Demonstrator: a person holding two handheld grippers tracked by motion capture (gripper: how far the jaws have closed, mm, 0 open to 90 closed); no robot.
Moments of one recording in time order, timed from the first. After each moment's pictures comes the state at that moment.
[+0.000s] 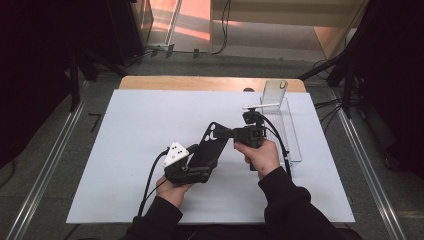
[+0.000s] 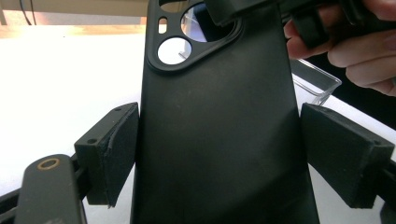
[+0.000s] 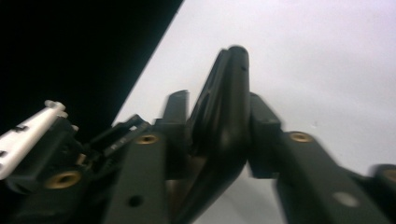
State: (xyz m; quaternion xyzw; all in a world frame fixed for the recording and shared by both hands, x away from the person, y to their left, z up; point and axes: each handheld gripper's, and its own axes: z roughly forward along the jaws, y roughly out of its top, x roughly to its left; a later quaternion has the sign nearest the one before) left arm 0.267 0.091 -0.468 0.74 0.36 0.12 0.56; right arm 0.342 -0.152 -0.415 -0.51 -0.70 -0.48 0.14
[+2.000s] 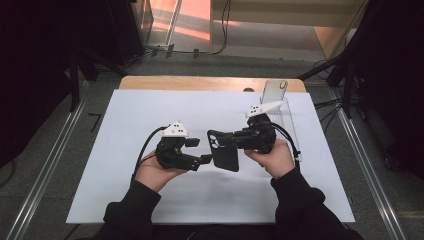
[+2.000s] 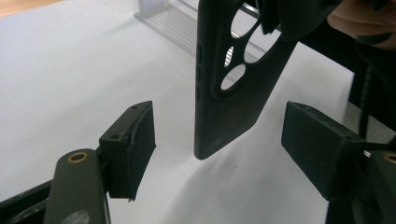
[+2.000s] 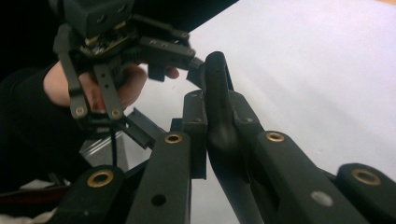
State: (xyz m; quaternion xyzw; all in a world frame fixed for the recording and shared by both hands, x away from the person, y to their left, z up) left arm 0.301 0.102 -0.401 0.85 0.27 0.01 0.45; right arm 0.311 -0.160 -0.378 -0.30 -0.81 -0.50 0.06
